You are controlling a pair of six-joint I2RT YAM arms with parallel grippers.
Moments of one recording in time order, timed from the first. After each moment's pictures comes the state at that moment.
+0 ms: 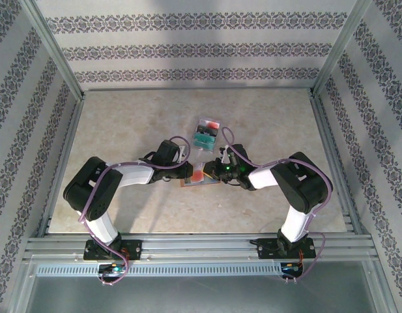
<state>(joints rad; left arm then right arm) -0.54 1.72 0.80 0.05 0.33 -0.53 0.54 1.78 0.63 0.51 -0.55 1.07</state>
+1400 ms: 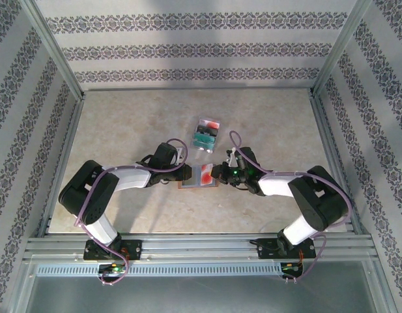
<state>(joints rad) -0.53 1.67 0.73 0.08 0.31 -0.55 0.51 1.56 0.53 0.34 -0.51 0.96</state>
